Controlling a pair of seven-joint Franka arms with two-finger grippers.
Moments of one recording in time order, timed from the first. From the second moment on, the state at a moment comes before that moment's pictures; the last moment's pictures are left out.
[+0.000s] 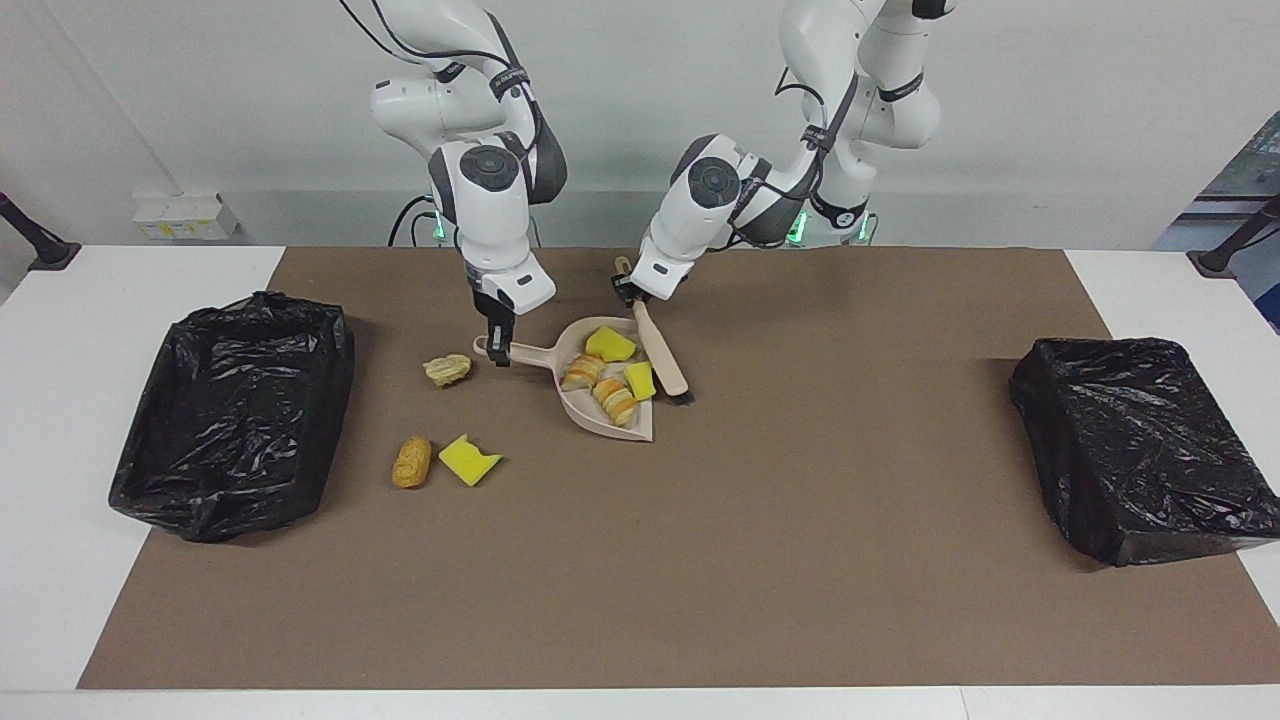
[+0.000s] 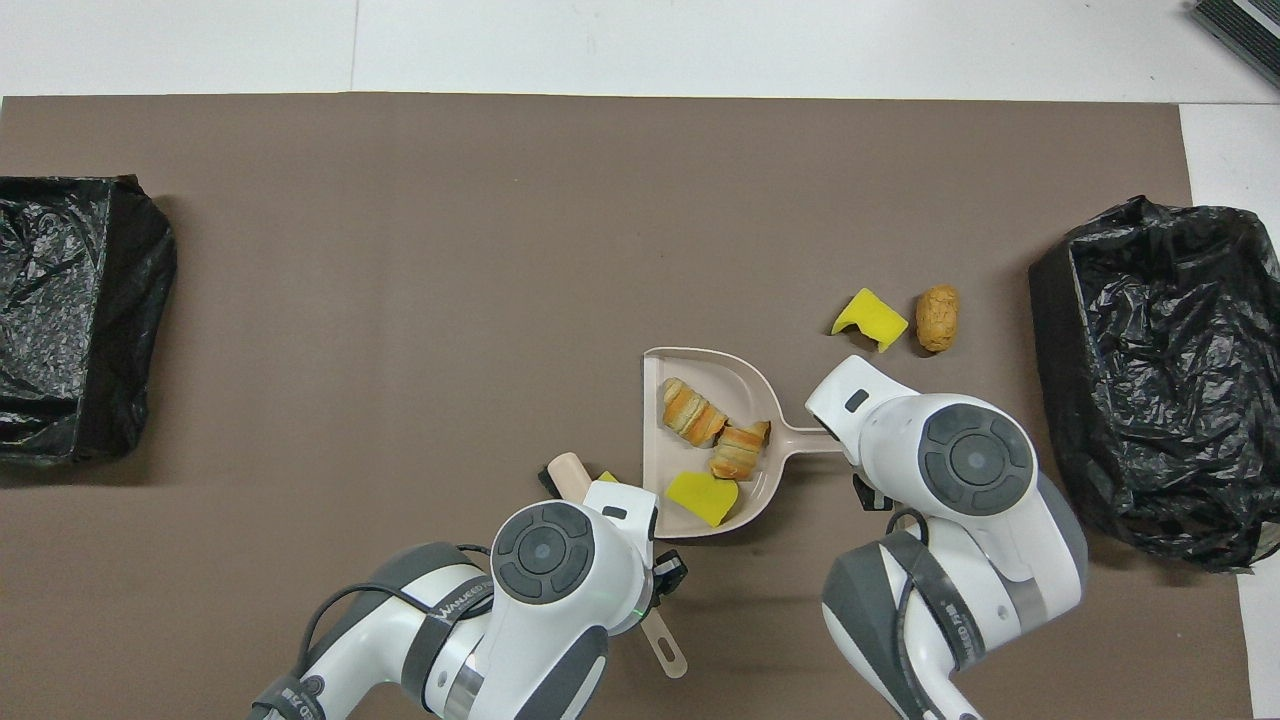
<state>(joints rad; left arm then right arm) -0.49 0.16 -0.37 -2.12 -0.43 2.29 -0.83 0.16 -0.06 0.17 -2.33 -0.16 2.29 -1.13</state>
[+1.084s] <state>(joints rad) -0.49 0.17 -0.37 -1.83 -0.19 1.80 -0.79 0.13 -0.10 0.17 -2.40 -0.01 2.43 -1.13</state>
